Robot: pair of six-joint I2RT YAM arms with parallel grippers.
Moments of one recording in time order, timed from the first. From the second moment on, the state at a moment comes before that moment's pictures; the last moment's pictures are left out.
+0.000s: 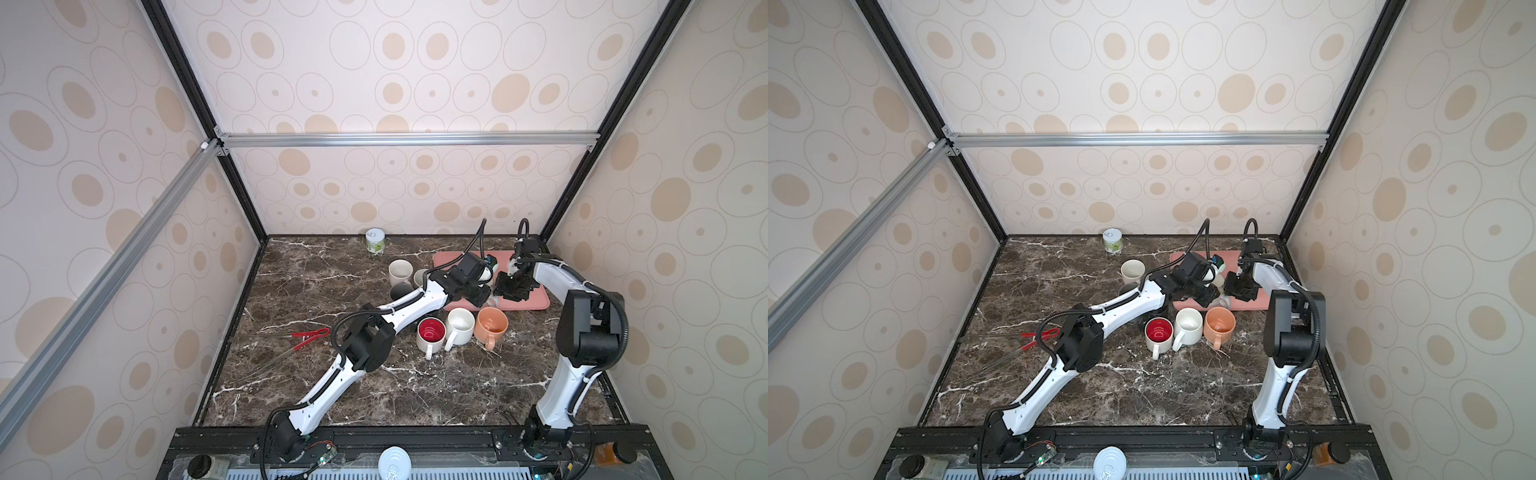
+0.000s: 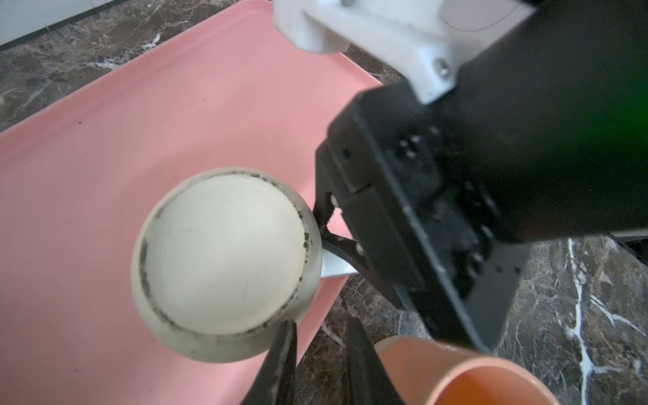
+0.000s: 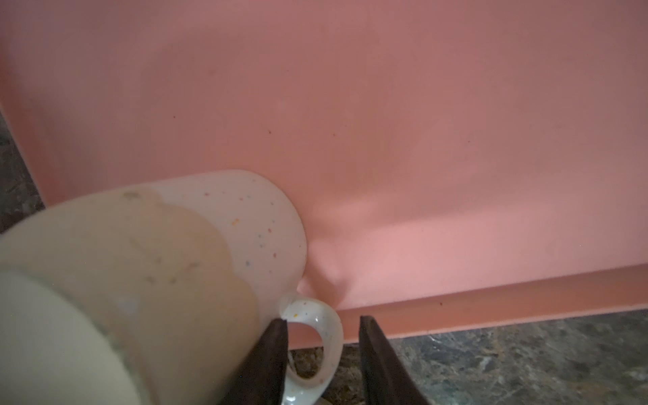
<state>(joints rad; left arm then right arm) -0.88 2.56 2.38 -0.51 0.17 -0.14 -0.06 1.90 1.42 -0.78 -0.16 0.26</state>
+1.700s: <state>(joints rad) -0.70 2.25 1.99 -0.38 0.16 -0.15 0.11 1.97 1.44 -0.66 0.11 0.22</state>
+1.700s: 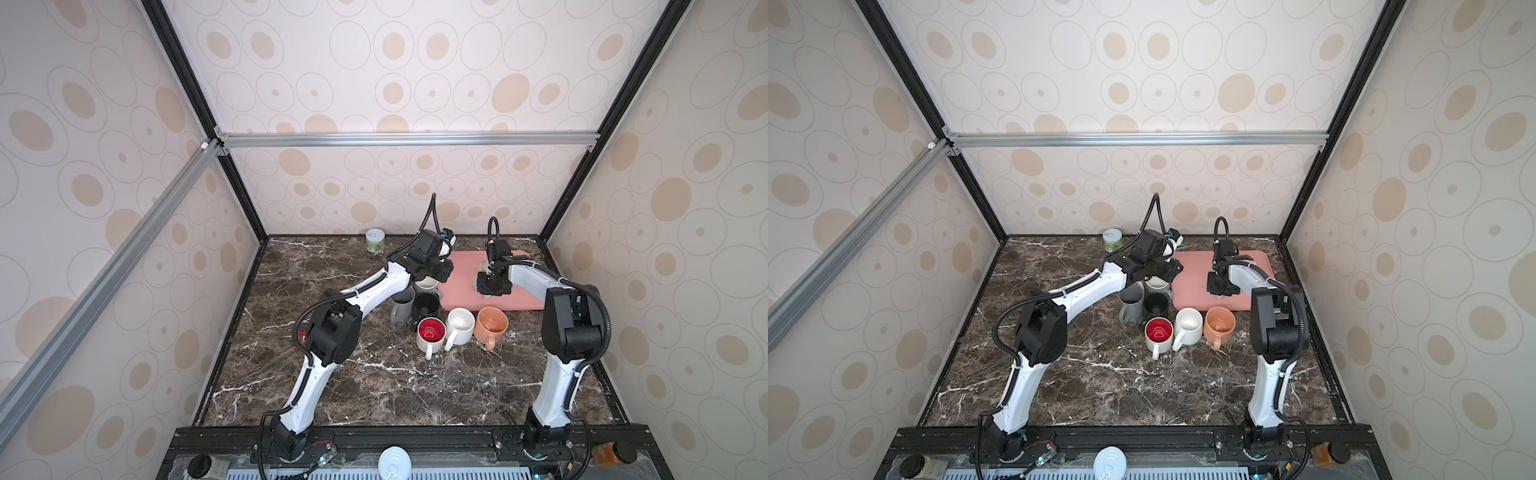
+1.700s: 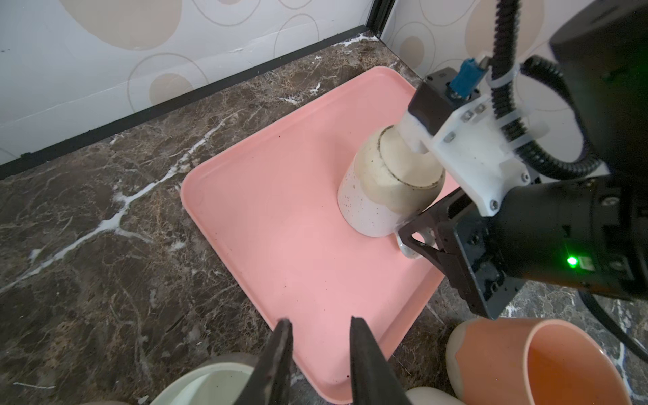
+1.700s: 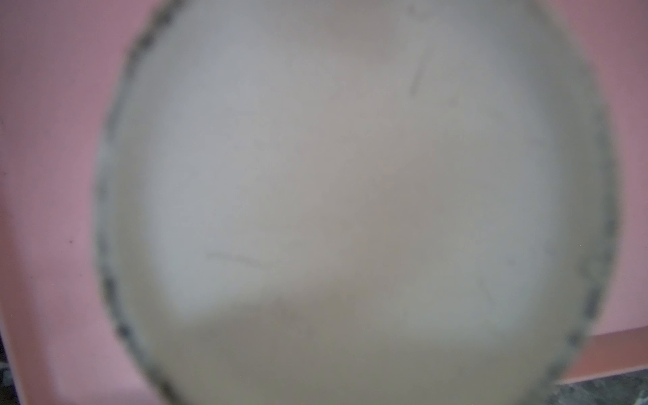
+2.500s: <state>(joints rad) -0.67 2.11 1.80 -0.30 0.14 -0.15 0.13 1.89 1.42 -0.63 0.06 0.25</state>
